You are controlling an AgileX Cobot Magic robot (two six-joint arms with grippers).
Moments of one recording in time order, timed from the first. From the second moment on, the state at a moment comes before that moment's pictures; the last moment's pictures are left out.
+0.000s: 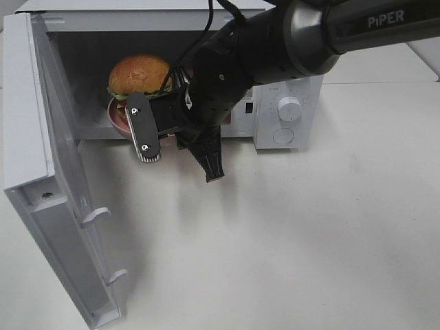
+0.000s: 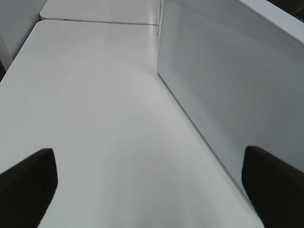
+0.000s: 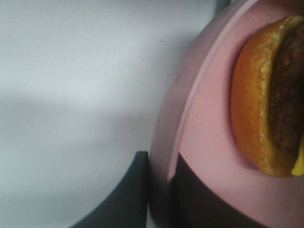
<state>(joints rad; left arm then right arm) 0.00 0.00 -0.52 -0.06 1.07 0.00 0.73 2.09 -1.46 -0.28 0.39 -1.02</state>
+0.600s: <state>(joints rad) 0.00 0.00 -0.52 -0.06 1.07 0.00 0.76 1.89 -1.18 -0.28 0.28 -1.02</state>
